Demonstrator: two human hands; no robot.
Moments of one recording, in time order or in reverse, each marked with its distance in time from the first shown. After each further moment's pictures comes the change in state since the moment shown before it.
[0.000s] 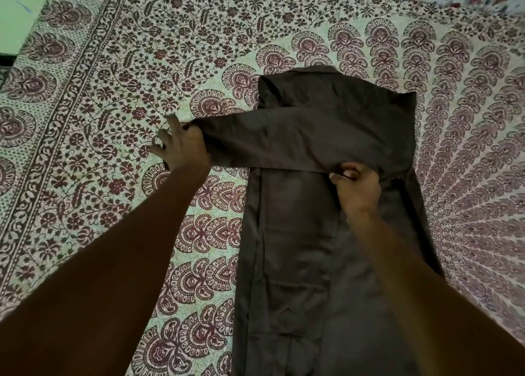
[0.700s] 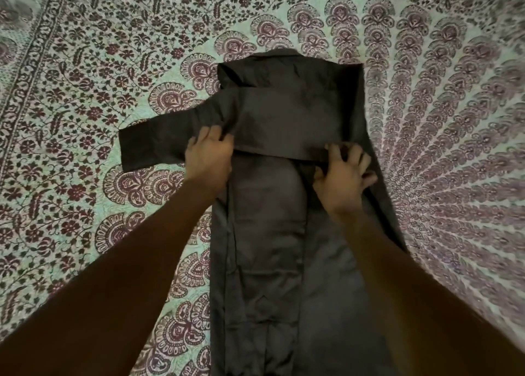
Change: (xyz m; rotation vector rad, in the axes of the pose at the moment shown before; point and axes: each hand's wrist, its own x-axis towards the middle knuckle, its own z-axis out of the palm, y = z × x) left_hand -0.052 0.063 0.042 0.131 0.166 0.648; right_hand -0.003 0.026 -0.035 -0.706 0.047 -0.327
